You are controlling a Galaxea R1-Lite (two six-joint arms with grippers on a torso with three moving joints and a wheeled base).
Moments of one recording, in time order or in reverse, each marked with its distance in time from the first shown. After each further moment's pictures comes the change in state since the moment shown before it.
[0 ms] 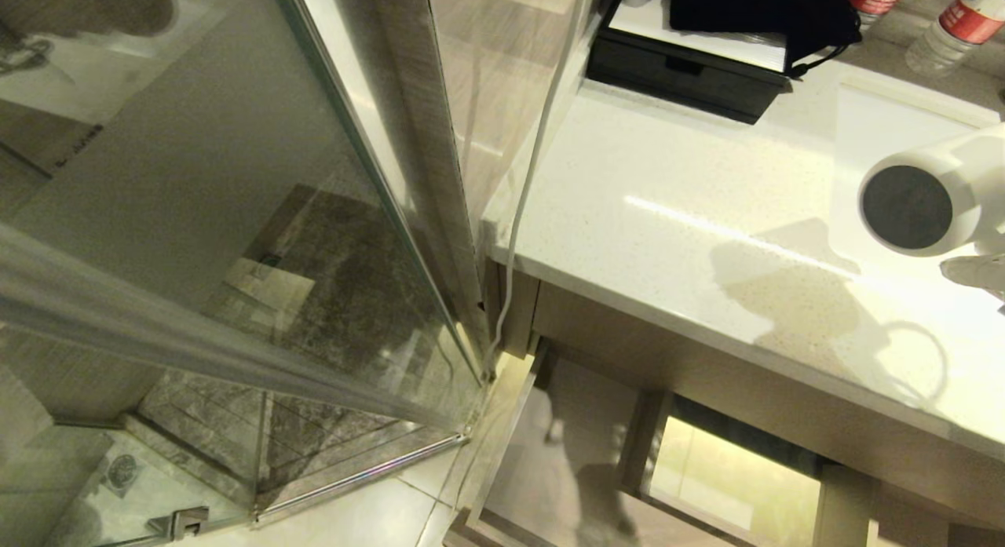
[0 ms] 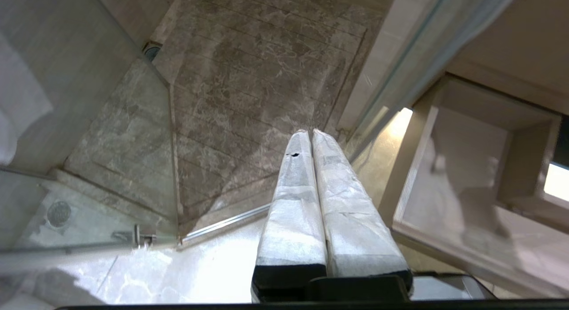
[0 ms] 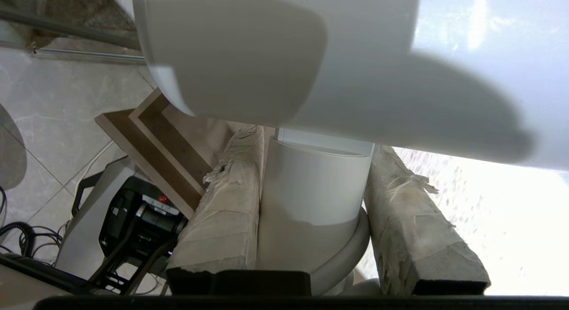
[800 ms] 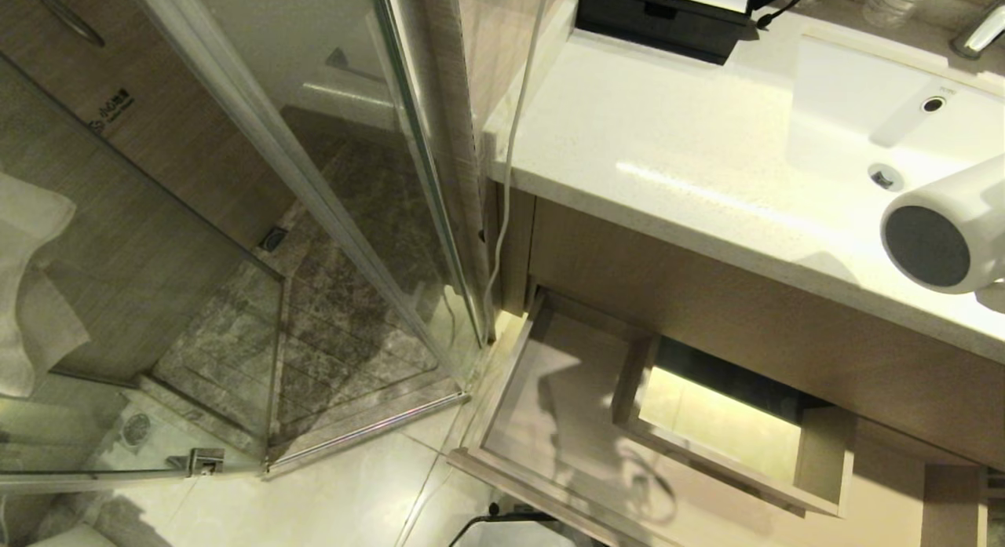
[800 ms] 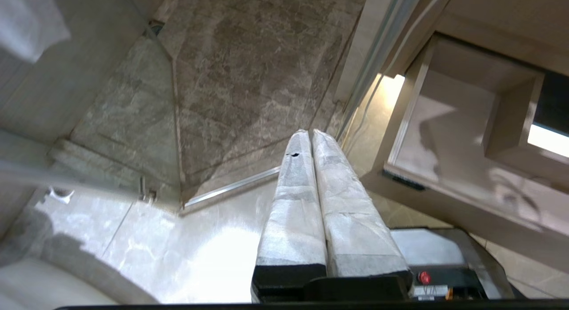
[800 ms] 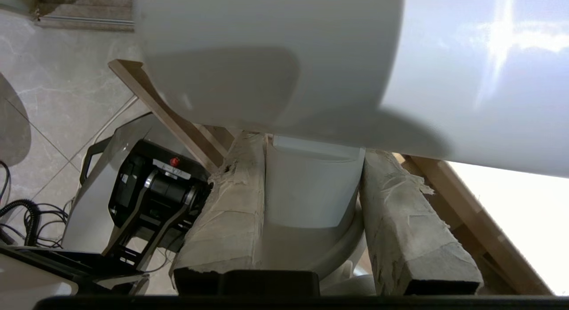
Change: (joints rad) left arm 0.000 0.000 0.000 0.001 0.001 0.000; right arm -0.024 -0.073 0.062 0.006 0.000 0.000
